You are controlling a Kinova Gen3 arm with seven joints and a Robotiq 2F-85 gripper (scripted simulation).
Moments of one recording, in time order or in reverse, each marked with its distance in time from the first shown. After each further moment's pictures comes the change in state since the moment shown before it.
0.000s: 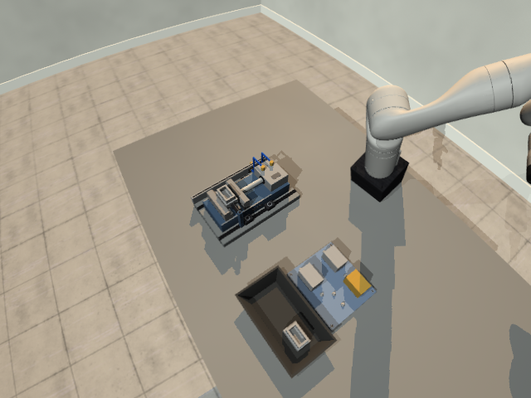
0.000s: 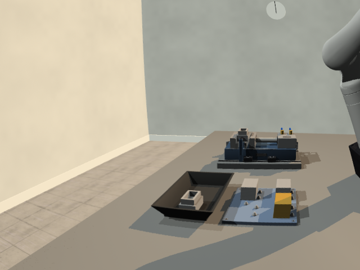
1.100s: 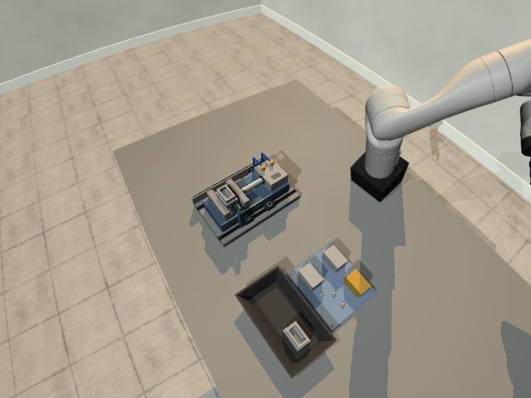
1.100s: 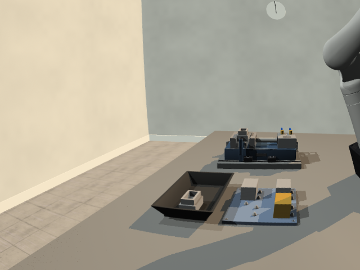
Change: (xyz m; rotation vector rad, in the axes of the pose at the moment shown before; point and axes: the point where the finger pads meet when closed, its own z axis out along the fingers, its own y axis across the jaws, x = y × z) arm -0.006 -0.016 -0.081 0.191 0.063 -0.031
